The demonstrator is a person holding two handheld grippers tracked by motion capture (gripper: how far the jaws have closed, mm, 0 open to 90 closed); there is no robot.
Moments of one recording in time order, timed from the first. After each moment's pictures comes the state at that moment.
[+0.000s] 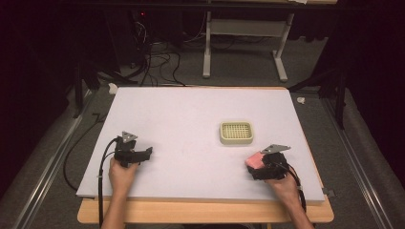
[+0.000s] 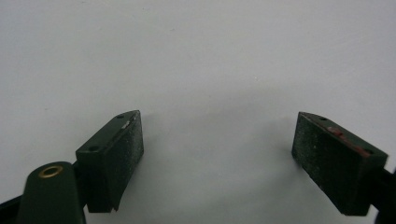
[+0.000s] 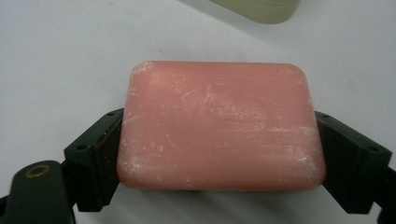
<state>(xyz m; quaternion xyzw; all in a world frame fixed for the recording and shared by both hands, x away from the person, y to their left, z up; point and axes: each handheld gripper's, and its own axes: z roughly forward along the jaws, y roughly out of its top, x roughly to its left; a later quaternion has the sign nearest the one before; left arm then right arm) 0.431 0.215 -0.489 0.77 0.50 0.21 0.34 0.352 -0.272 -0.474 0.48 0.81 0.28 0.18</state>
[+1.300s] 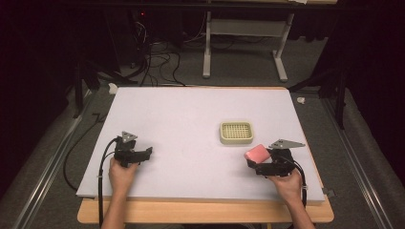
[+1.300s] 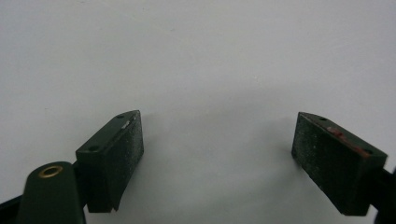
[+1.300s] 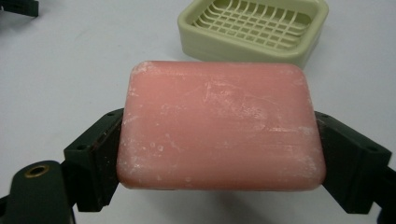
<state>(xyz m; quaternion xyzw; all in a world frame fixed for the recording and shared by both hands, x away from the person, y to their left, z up) 0.432 0.215 -0.489 0.77 0.50 0.21 0.34 0.345 -0.279 -0.441 0.48 0.77 0.39 0.15</state>
